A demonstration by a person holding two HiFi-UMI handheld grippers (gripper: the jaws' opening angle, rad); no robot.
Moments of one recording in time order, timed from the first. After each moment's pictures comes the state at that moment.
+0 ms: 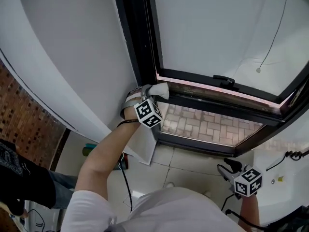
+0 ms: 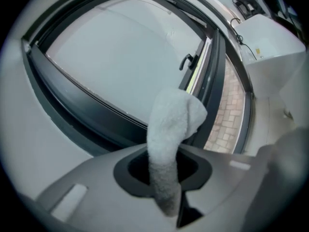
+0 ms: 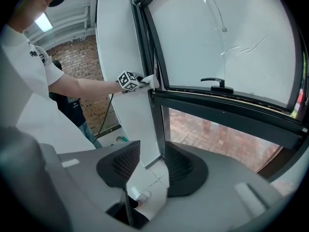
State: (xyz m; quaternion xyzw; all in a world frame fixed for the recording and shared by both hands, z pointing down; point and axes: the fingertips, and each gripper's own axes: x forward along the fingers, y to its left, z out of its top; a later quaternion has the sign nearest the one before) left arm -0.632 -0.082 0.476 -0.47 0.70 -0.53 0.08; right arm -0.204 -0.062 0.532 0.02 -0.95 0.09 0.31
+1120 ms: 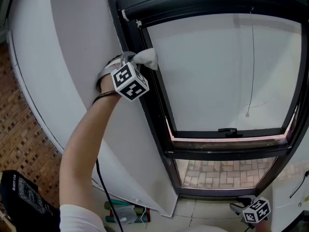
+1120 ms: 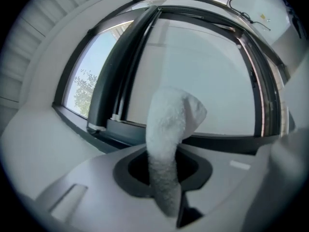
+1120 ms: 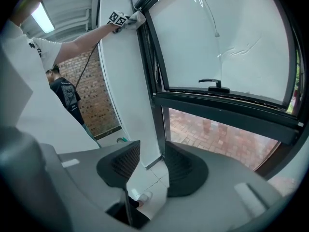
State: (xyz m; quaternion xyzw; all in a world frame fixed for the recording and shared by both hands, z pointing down) left arm -0.650 -0.075 -0.018 -0.30 0.71 -0.56 0.30; right arm -0.189 -0.054 0.539 0.02 -0.95 0.10 0.31
